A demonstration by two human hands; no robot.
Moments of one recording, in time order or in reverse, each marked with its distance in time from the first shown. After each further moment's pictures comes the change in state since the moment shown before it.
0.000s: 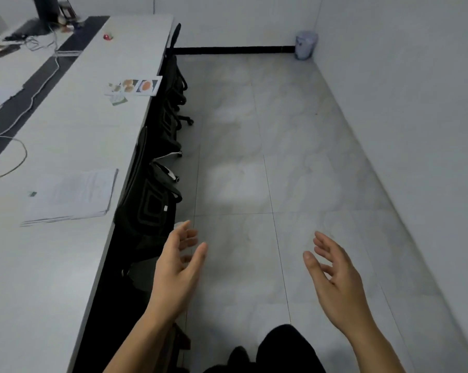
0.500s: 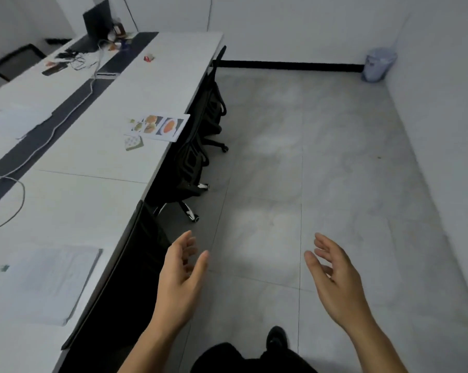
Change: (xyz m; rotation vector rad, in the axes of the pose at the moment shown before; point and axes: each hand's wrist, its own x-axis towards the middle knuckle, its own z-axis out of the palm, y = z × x) left_hand 0.397 0.046 0.097 0.035 0.288 -0.113; right_hand 0.489 -0.065 0.064 0.015 -0.225 -0.087
